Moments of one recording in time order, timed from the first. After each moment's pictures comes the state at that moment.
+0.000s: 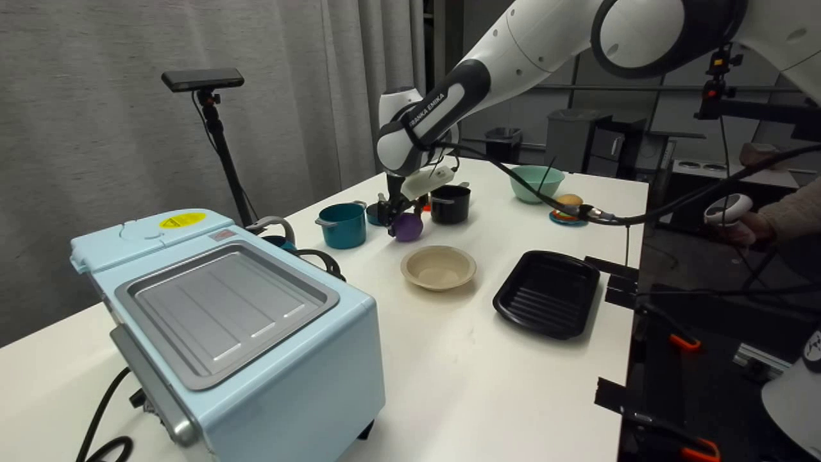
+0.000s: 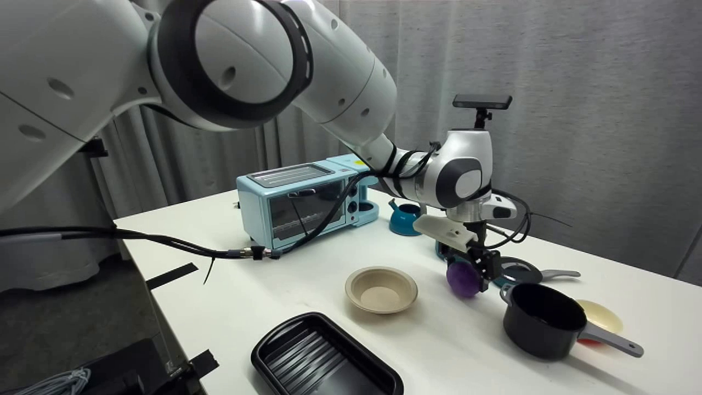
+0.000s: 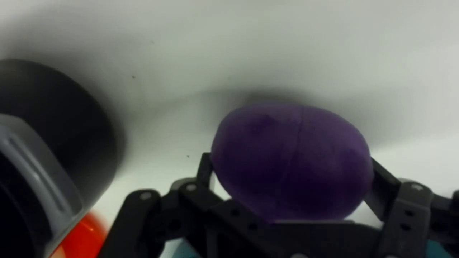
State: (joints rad) arm -0.05 0.90 -0.14 -1.33 0.00 2.34 0.12
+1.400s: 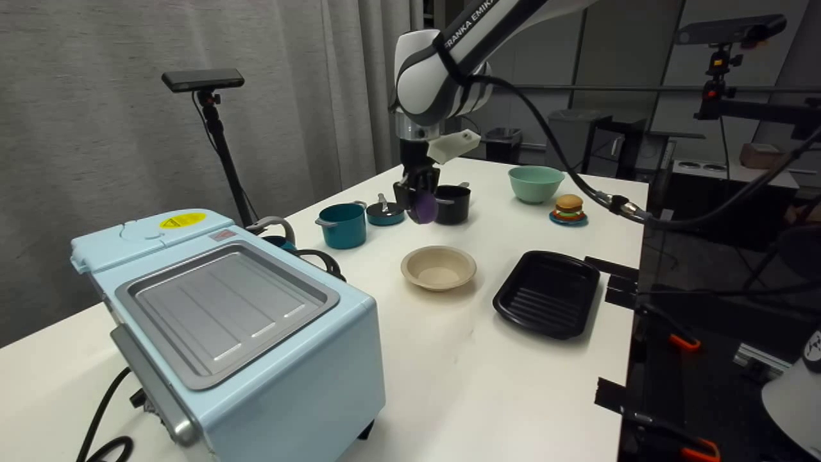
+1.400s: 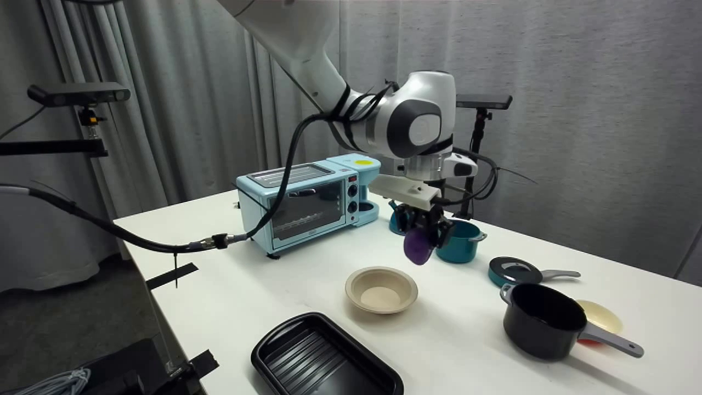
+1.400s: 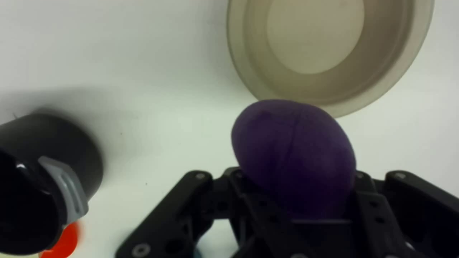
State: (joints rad) arm -0.05 0.46 -0.05 -1.81 0.00 2.34 -0.04
